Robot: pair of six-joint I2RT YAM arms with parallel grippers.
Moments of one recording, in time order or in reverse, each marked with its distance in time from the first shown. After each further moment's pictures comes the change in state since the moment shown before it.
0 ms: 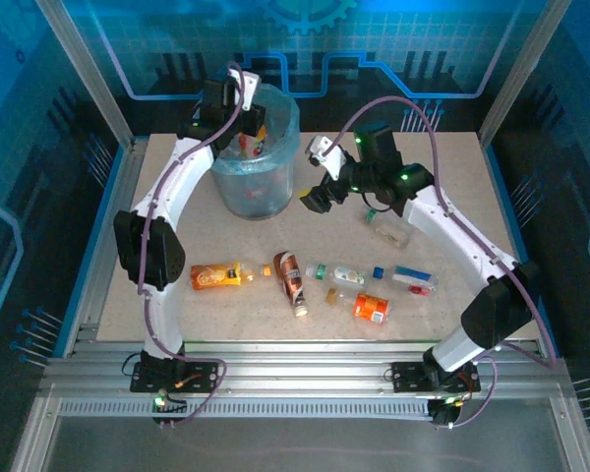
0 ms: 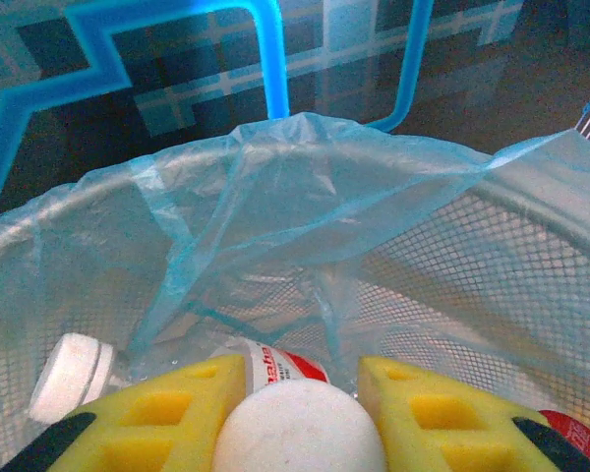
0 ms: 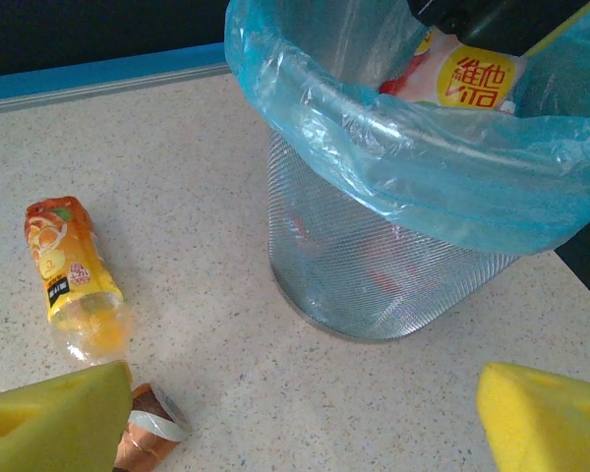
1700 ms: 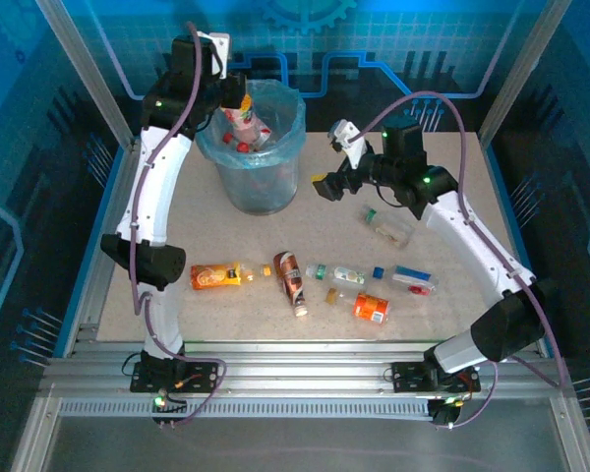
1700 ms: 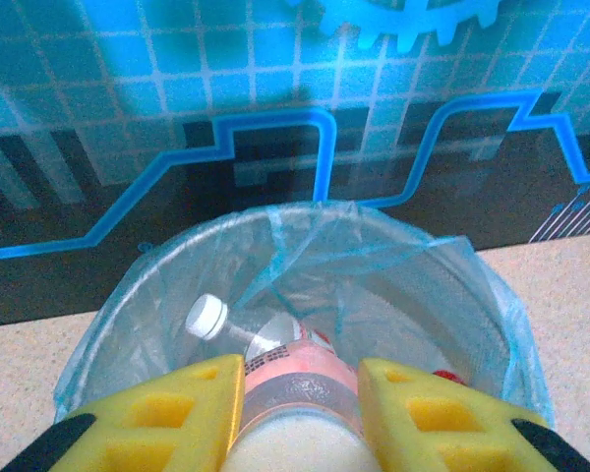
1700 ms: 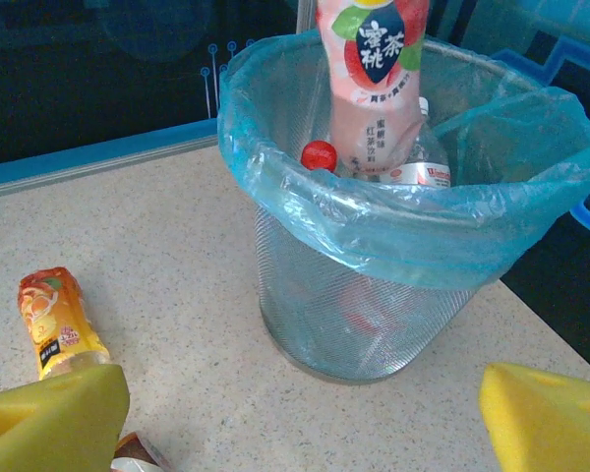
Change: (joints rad) left arm -0.009 -0.008 0.530 -0.503 -0.110 -0.167; right arm -0.084 -0.093 -0.054 0.124 -0.071 0.089
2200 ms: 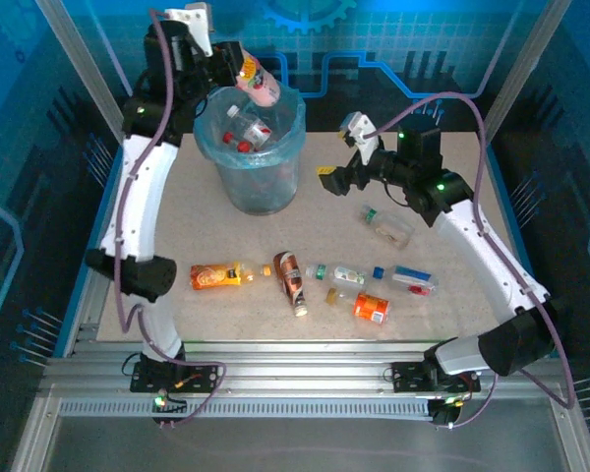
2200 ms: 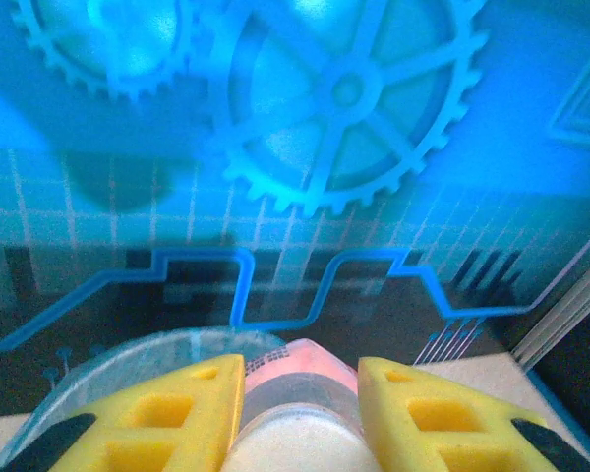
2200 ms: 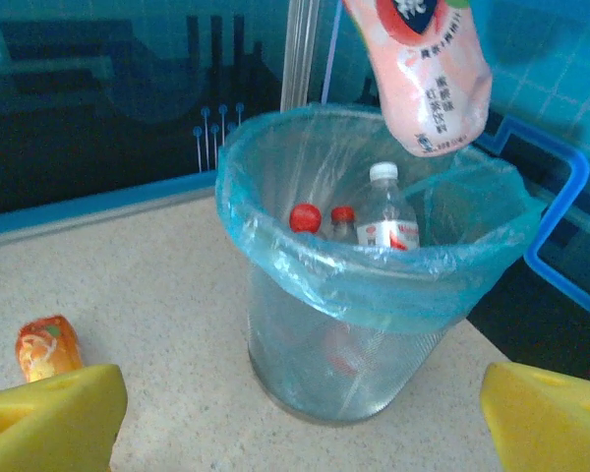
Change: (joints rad) left arm 0.000 -0.091 -0.047 0.231 0.089 -0.164; right arm -0.024 -0.077 -0.030 0.071 -0.015 0.048
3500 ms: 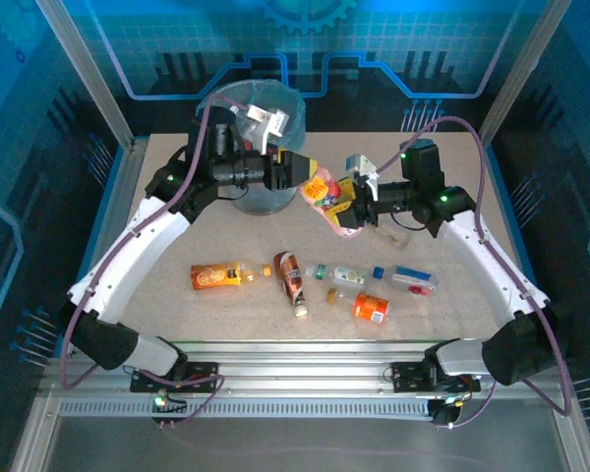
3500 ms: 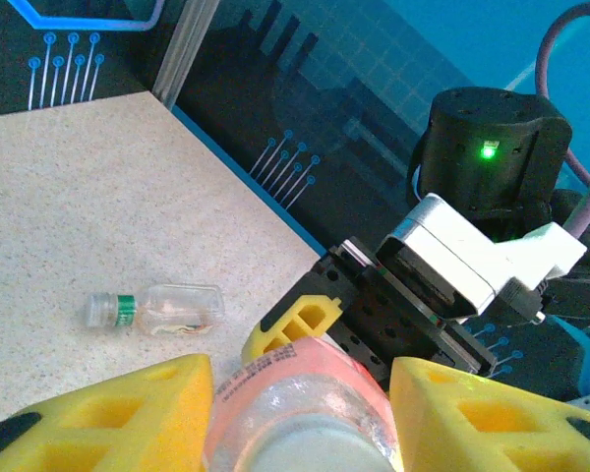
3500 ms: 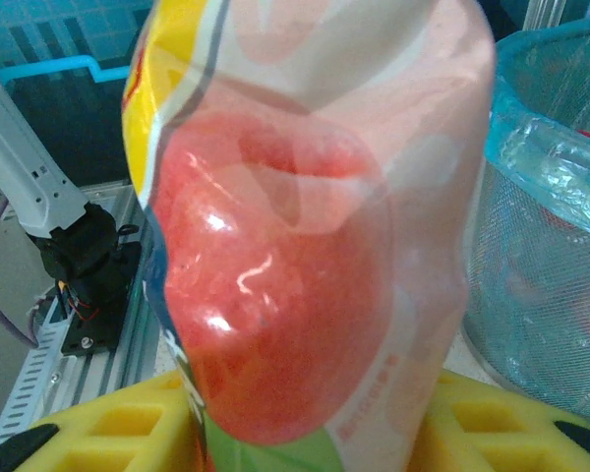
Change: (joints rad) left arm -0.272 -0.490 -0.879 0.232 0.592 -0.135; right arm -0.071 -0.064 -0.177 -0.163 -0.499 -0.126
